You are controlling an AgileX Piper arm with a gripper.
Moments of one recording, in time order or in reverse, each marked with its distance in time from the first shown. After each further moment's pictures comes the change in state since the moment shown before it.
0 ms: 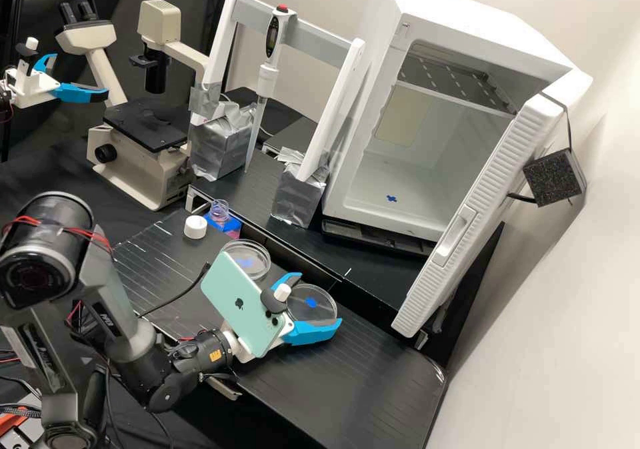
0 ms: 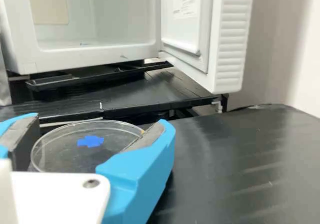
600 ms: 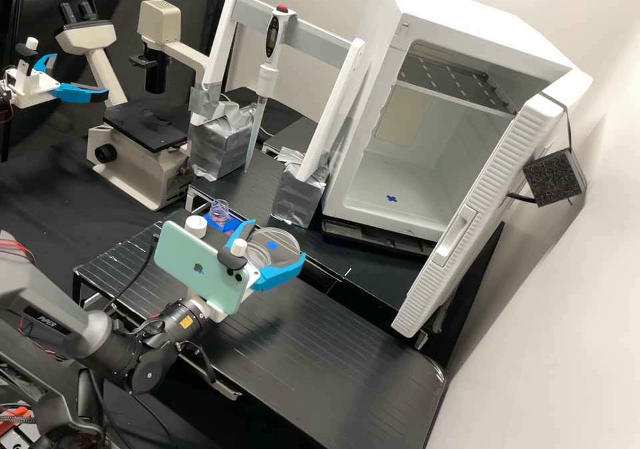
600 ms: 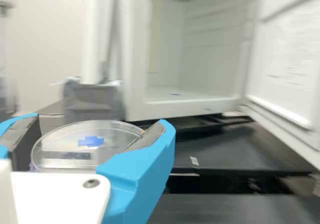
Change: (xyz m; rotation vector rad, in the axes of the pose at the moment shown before) arm -0.015 -0.021 -0.058 -0.055 0.322 -0.118
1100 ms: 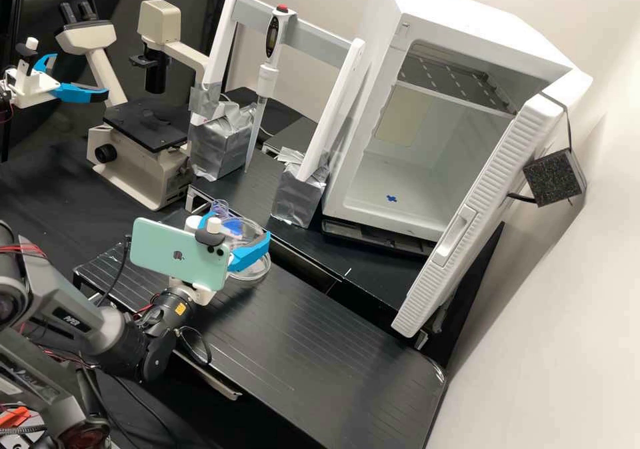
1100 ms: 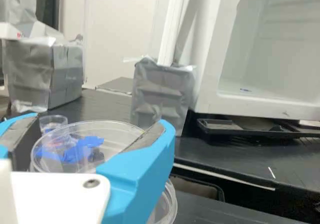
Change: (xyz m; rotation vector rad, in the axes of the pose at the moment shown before) arm 0.011 -0.029 -0.006 -0.078 0.087 -0.184
